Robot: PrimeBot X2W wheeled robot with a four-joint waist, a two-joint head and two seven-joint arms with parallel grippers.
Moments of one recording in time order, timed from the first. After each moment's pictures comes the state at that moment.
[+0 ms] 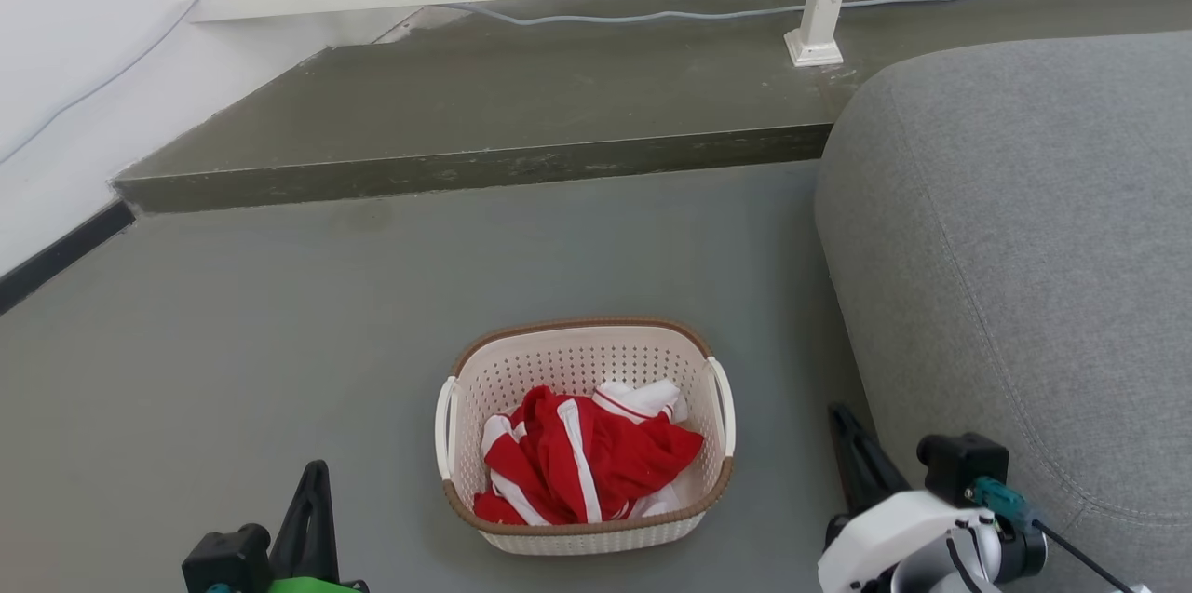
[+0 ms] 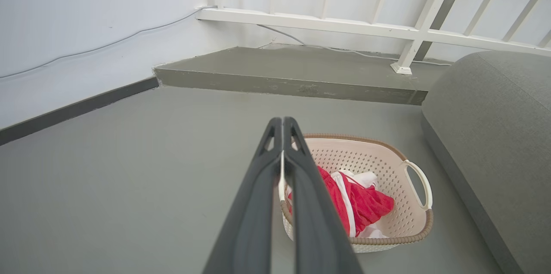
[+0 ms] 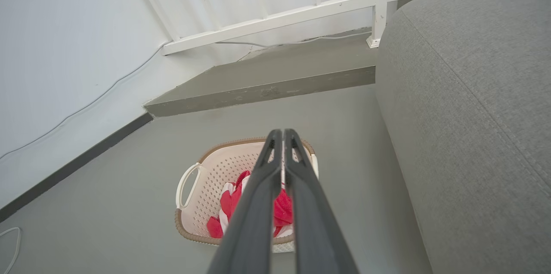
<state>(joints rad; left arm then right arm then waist) 0.13 0.07 -0.18 0.19 -0.33 0.06 -0.25 0.01 -0.09 0.41 0.32 0.41 -0.11 -0.25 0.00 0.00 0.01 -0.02</state>
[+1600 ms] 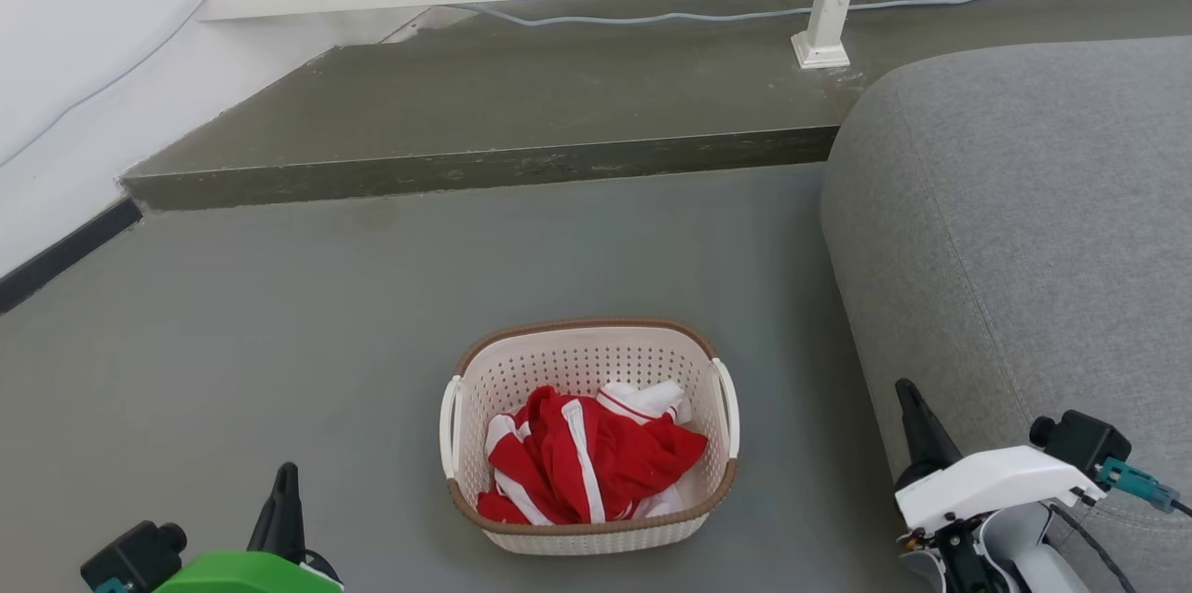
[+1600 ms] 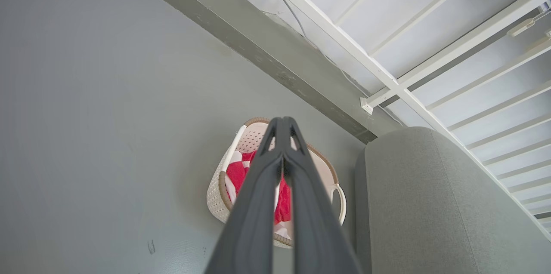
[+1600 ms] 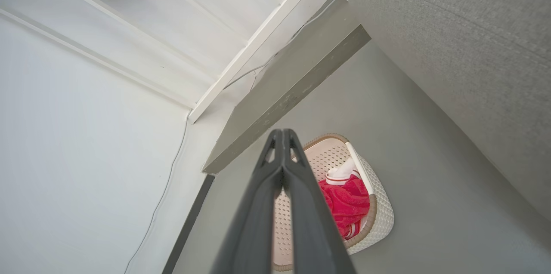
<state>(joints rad) 0.10 0.06 -0.10 0.21 -0.87 -0.01 -0.11 0.03 -0.08 0.22 0.28 0.93 -0.03 -0.13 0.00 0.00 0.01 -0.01</state>
